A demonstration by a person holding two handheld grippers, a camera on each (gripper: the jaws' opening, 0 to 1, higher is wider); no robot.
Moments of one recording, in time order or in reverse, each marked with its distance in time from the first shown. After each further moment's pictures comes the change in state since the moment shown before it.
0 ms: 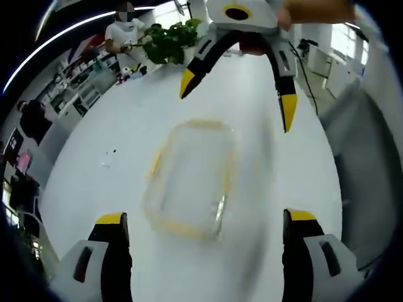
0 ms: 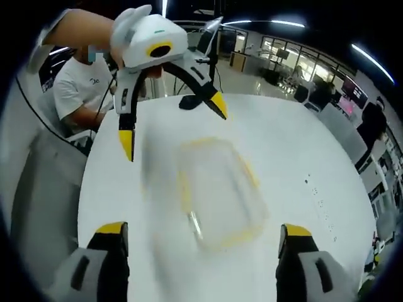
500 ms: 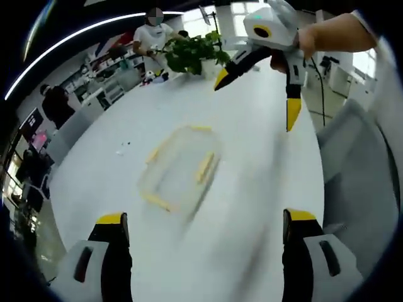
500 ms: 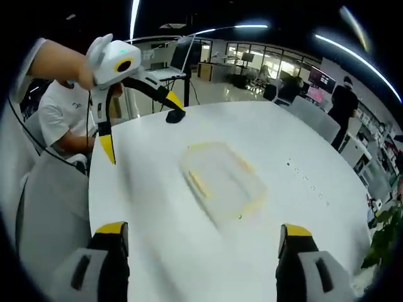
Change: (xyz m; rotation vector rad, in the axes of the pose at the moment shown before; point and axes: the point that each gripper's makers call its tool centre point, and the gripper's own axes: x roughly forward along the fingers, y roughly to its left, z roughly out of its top) left arm -0.047 -0.050 -0.011 -0.121 -0.063 0.123; right arm -0.044 0.041 -0.020 0.211 -0.113 -0.141
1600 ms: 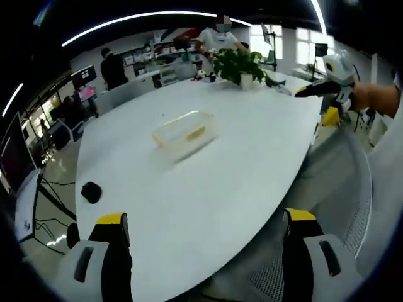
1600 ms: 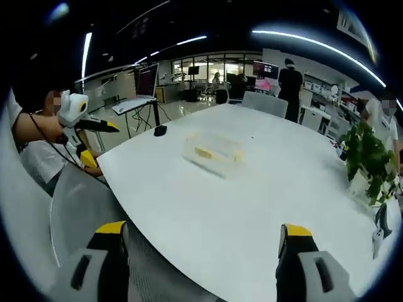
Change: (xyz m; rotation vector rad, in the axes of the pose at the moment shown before) left arm -0.103 -0.104 -0.071 -0.334 -0.045 0.272; right arm -0.129 0.092 -0.093 0.247 -0.123 -0.213
